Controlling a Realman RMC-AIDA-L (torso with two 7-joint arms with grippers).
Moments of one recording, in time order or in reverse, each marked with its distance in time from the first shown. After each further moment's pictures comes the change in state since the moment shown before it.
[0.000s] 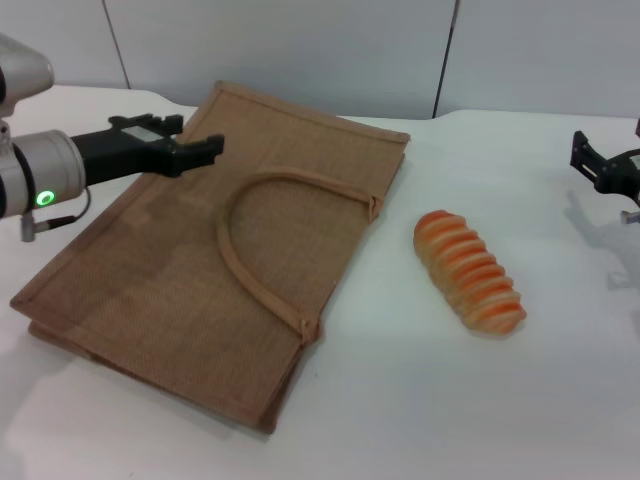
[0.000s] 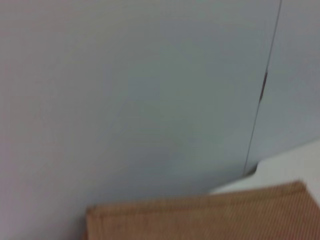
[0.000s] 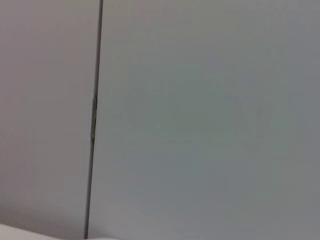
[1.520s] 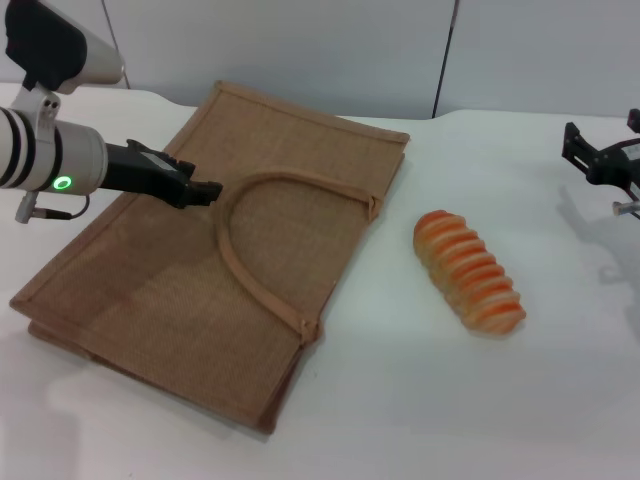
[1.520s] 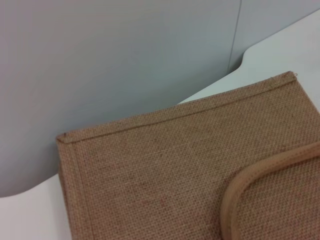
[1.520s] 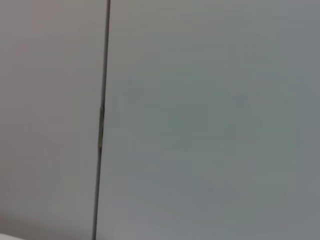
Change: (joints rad) left arm -0.148 -0.051 -0.207 0.129 0.811 -0.159 -0.437; right arm 0.020 0.002 0.000 -0.003 0.000 0.008 0.008
